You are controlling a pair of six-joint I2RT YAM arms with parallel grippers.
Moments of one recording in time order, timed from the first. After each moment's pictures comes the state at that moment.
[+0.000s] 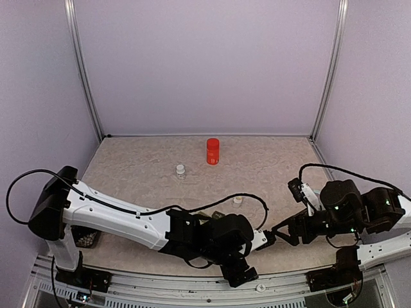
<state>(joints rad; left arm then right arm) -1.45 1.89 1.33 -0.27 0.00 -0.20 1.28 0.71 0.72 -0.73 0.21 0.71</state>
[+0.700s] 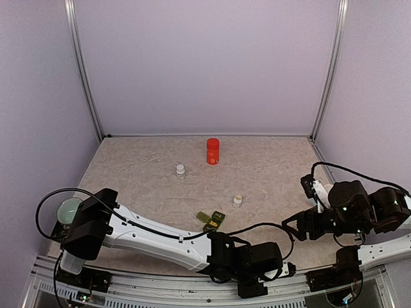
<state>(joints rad) -1.56 2.20 1.67 -0.48 -0.01 0.05 1.28 0.63 0.74 -0.87 0.35 0.79</state>
